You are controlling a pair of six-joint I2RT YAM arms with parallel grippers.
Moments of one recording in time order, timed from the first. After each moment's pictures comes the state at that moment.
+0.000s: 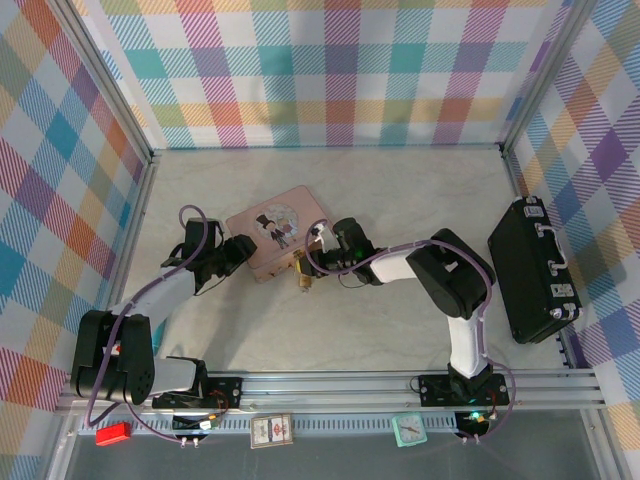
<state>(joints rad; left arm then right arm) -0.12 1.30 0.64 -0.16 0.30 -0.79 0.71 1.99 0.96 0.43 -0.55 0.49</state>
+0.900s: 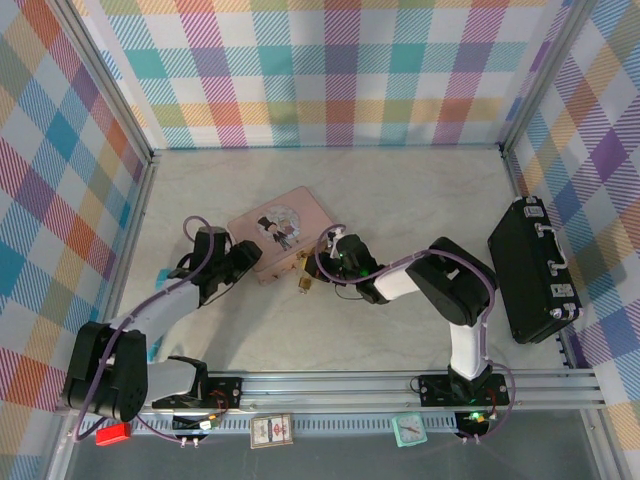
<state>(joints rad) -0.24 1.22 0.56 -0.10 0.18 -0.94 0.77 1.94 0.79 0.67 -0.28 1.02</state>
